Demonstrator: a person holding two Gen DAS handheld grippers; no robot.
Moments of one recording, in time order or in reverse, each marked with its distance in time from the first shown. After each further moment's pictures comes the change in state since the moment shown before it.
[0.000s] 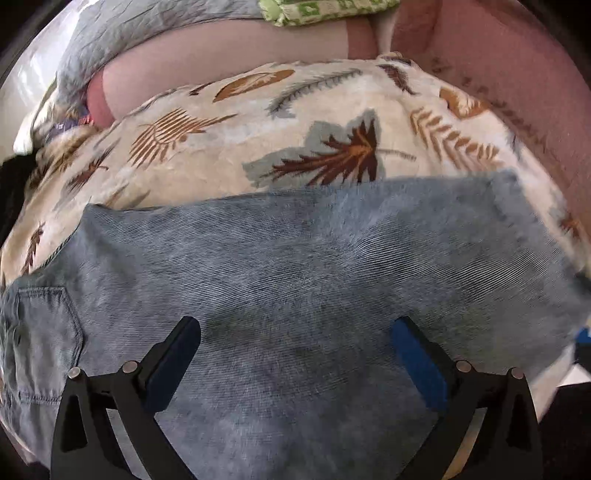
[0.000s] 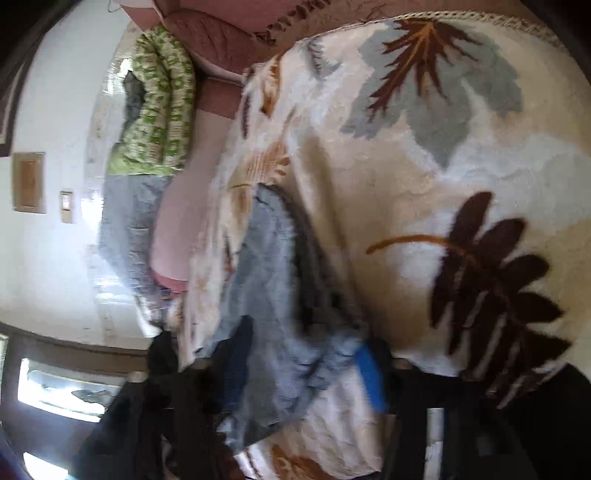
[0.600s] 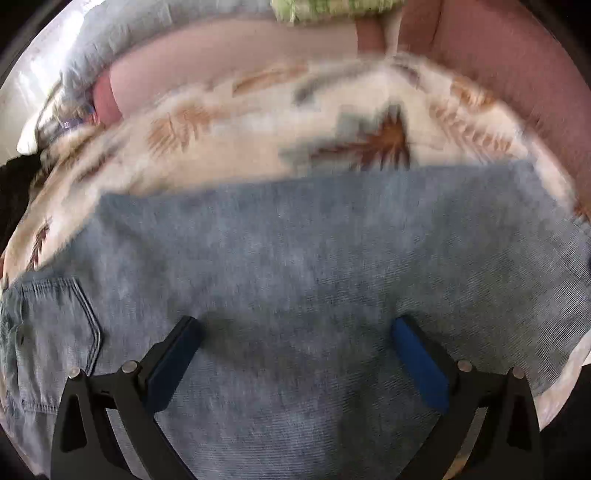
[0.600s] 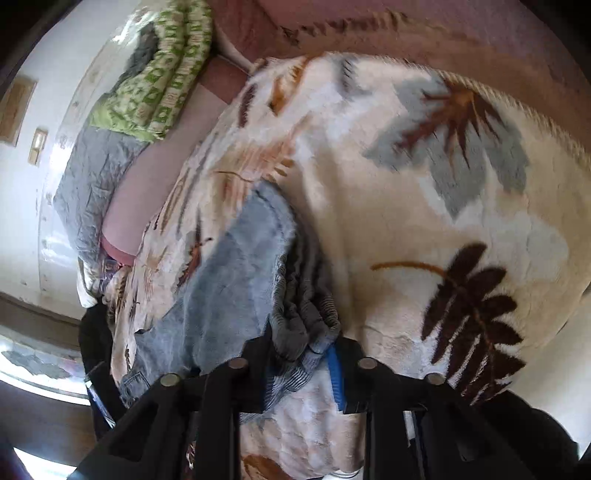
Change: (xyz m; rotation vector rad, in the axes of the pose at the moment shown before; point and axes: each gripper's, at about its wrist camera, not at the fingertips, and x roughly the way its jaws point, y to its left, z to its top) left arm 0.024 0.027 -0.009 0.037 0.000 0.032; right arm -0.001 0.054 -0.003 -0.242 -0.036 -0.255
